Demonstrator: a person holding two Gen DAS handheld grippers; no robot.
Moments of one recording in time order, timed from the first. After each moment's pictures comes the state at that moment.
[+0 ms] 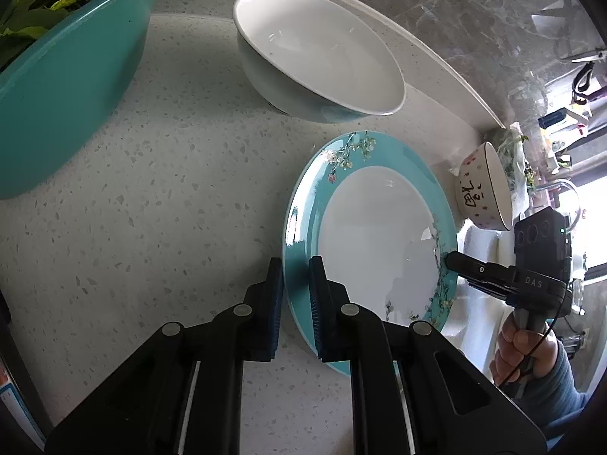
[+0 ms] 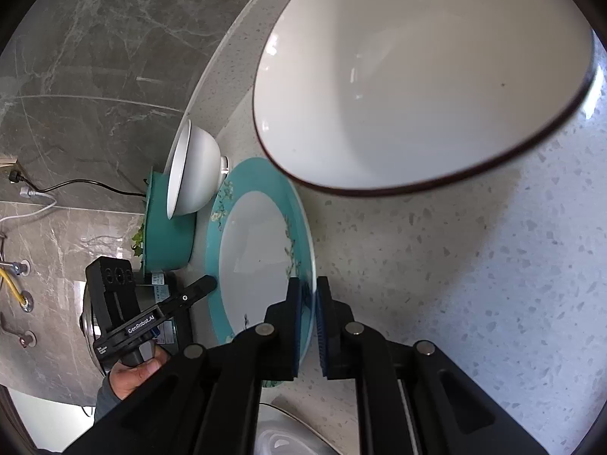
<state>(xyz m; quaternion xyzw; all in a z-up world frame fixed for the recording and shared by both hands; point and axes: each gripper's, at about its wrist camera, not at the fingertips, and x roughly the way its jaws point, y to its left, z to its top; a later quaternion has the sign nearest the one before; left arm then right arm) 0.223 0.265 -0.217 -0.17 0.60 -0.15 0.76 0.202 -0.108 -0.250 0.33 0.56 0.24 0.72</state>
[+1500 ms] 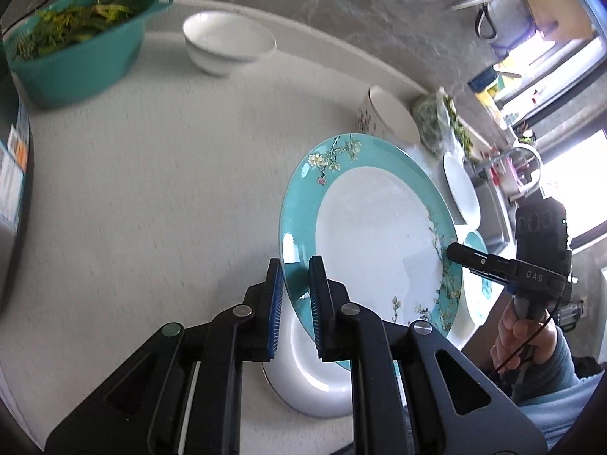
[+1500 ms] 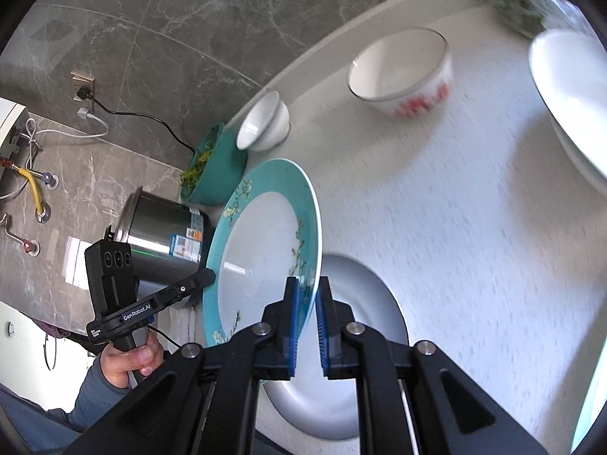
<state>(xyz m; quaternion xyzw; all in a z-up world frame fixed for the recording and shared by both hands) 0.042 0.233 -0.125 -0.16 0.56 -0.20 0.79 0.054 -0.144 -0.169 0.26 0.52 0.28 0.77</state>
